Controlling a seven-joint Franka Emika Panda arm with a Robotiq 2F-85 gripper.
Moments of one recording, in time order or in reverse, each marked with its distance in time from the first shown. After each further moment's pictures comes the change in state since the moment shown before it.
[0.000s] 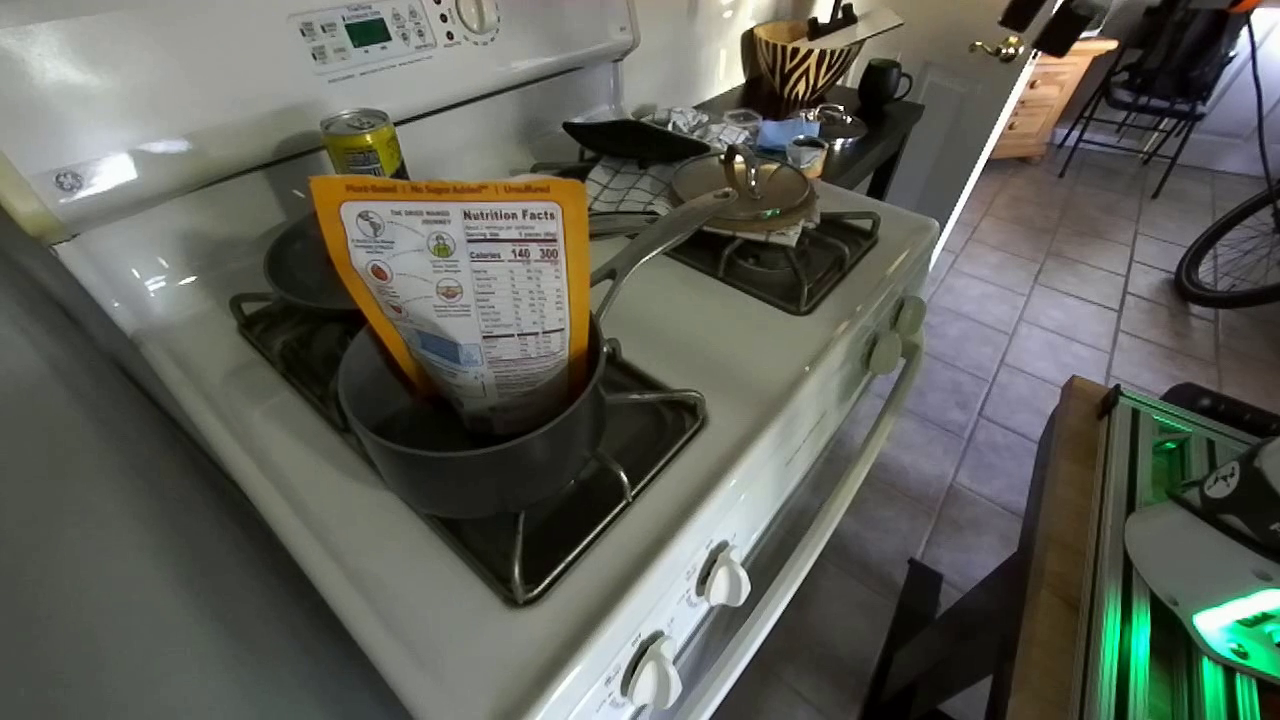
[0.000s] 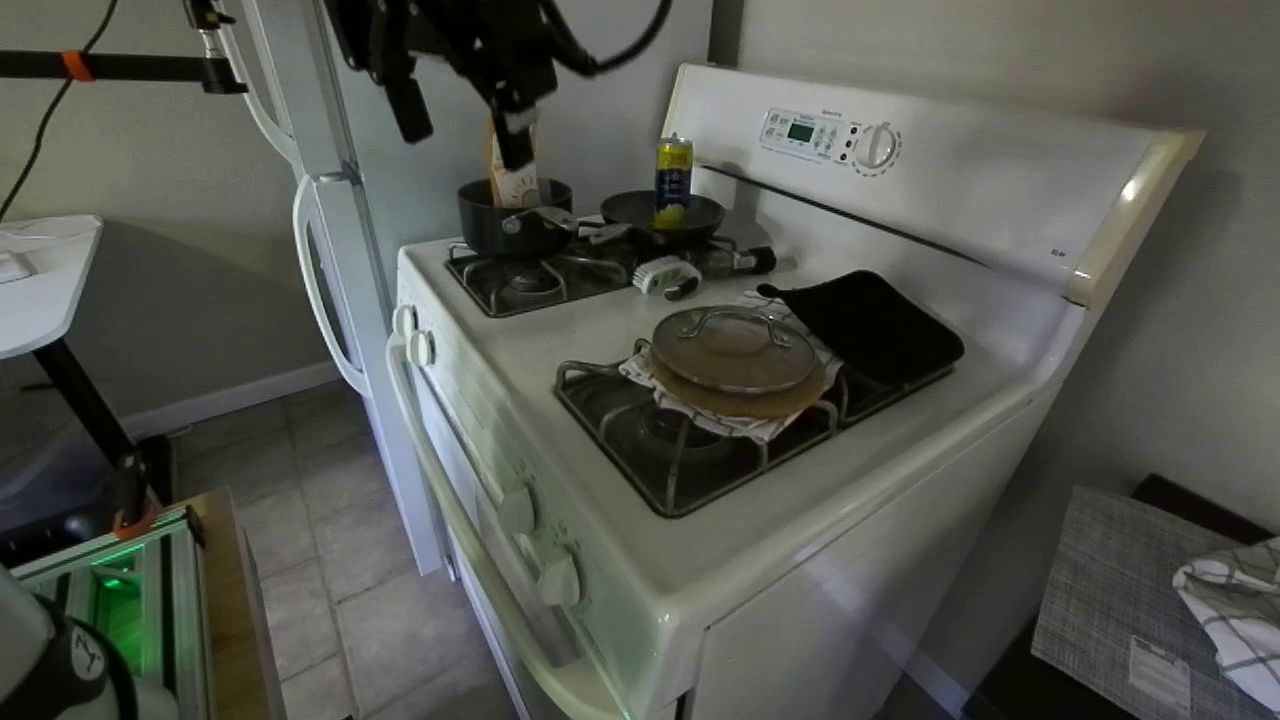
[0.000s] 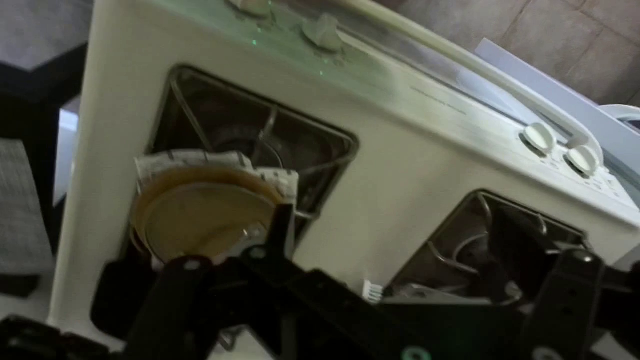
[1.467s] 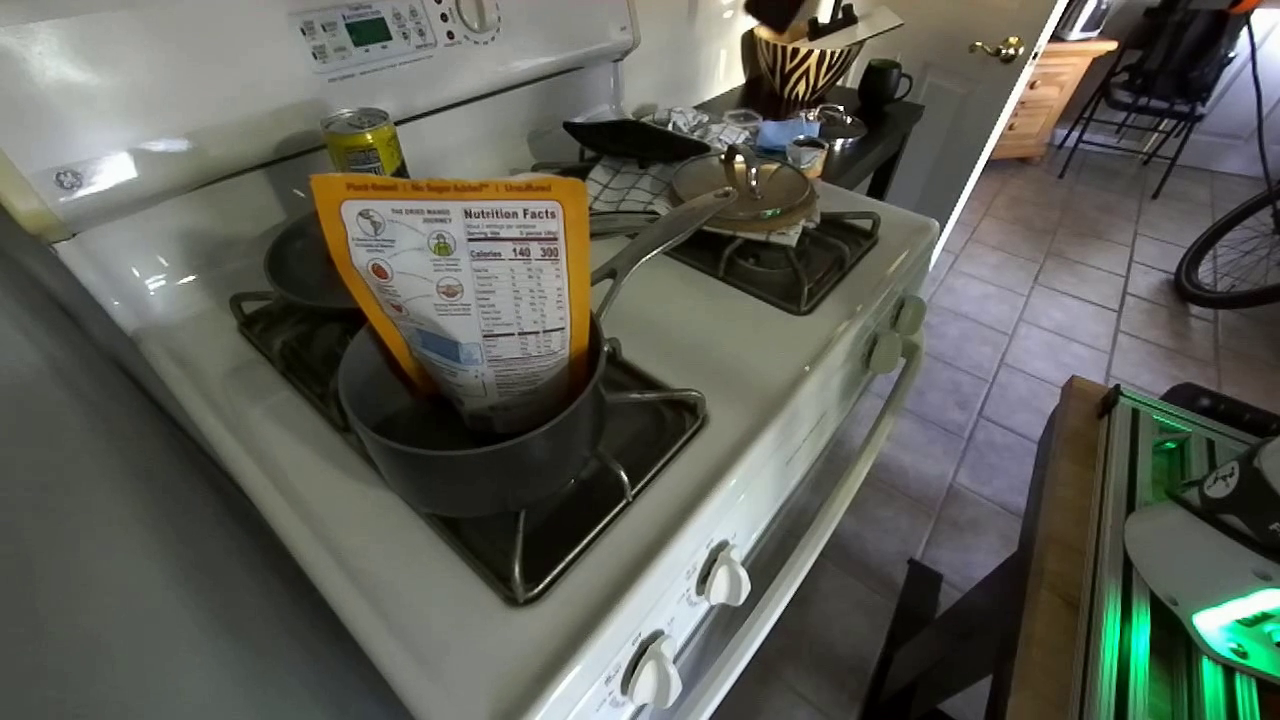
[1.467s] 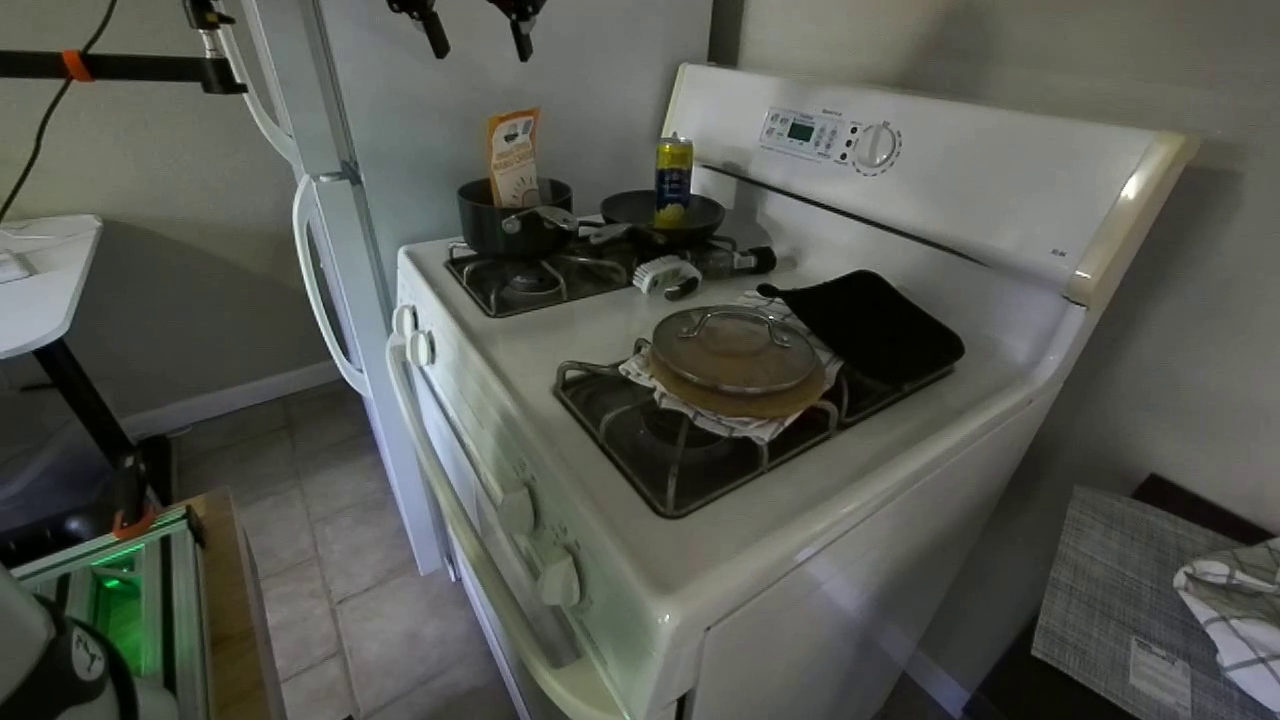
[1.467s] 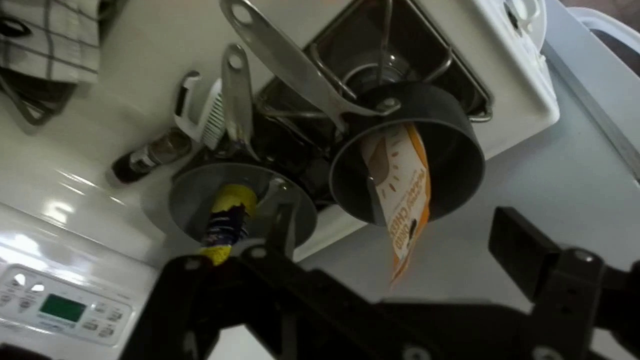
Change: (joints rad) arm 0.241 0.386 0.209 0.268 0.124 0.326 0.029
